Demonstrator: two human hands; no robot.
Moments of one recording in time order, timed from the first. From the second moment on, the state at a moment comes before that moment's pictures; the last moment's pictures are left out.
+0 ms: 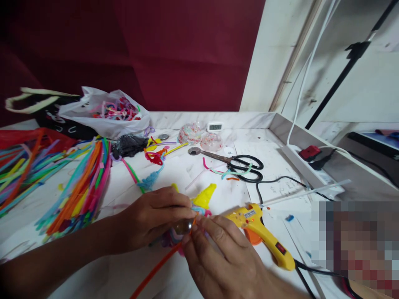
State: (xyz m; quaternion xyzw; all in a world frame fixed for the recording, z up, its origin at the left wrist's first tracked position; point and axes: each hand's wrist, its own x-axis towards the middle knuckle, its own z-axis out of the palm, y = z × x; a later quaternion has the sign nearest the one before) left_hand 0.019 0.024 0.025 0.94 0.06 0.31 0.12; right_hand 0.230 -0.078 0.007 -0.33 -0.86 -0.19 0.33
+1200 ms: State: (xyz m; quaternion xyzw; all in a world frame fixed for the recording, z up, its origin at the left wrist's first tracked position) left_hand 0.017 0.028 0.018 0.93 0.06 0.34 0.14; right_hand 0.227 -0.076 0.008 -0.31 -0.87 -0.17 0.35
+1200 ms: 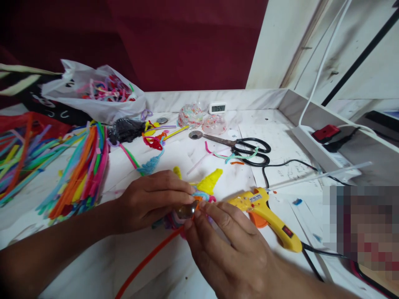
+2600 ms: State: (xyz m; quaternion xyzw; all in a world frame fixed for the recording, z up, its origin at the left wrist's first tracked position) left_hand 0.019 0.026 0.019 0.93 0.05 0.34 0.13; right_hand 0.232 -0.076 0.001 -0.31 -0.88 -0.13 0.34
